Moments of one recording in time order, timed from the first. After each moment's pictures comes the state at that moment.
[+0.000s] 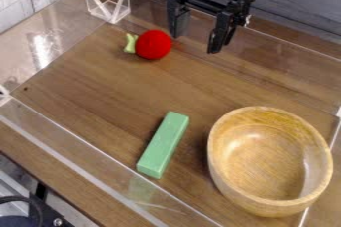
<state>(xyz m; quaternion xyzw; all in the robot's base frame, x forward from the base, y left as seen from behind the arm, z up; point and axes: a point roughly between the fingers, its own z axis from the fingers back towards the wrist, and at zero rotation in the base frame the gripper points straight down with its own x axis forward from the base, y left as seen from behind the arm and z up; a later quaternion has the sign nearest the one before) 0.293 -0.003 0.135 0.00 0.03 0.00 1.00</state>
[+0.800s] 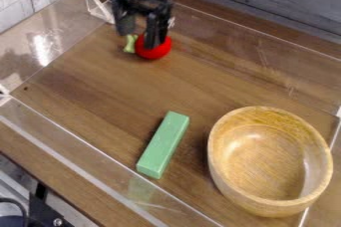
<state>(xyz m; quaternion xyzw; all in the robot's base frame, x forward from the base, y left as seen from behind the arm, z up) 0.295 0.090 0.100 -0.01 0.05 -0.06 1.00</state>
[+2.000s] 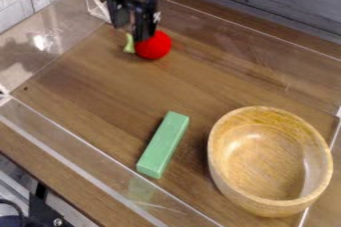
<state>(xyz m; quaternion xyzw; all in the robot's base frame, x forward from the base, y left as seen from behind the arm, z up) 0.309 0.115 0.088 -0.01 0.03 -0.12 0.99</state>
